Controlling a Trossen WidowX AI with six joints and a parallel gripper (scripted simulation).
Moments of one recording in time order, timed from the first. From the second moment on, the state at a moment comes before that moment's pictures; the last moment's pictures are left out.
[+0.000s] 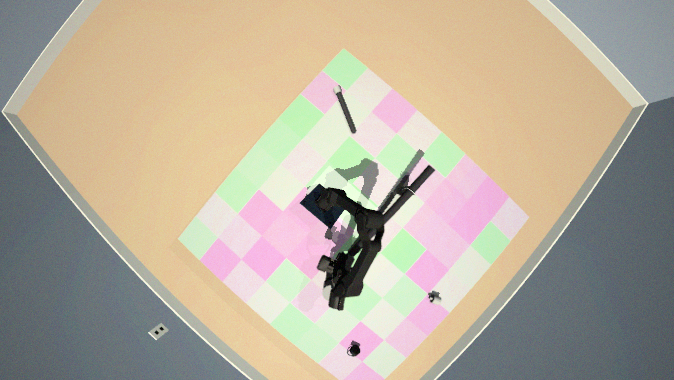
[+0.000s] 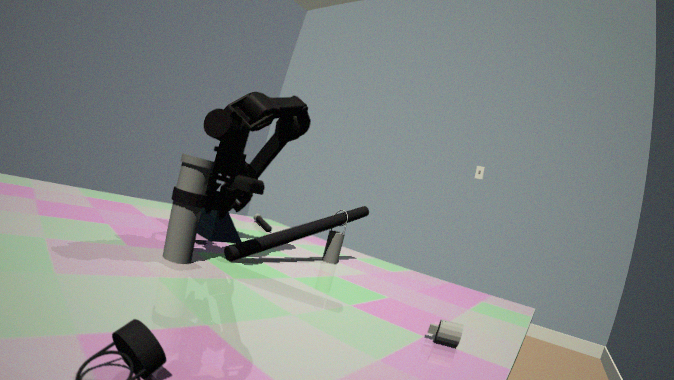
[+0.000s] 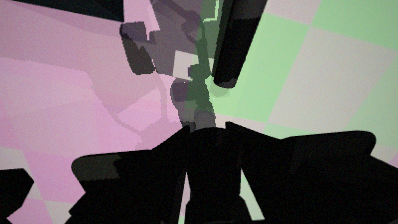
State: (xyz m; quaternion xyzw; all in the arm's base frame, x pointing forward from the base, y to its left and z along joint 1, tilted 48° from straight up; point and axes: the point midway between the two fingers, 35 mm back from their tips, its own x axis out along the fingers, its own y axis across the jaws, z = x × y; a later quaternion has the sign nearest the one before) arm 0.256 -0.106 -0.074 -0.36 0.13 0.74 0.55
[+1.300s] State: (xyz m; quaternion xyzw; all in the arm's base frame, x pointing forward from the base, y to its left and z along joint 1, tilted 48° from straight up) arm 0.280 -0.099 -0.071 -0.28 0.23 0.71 0.60
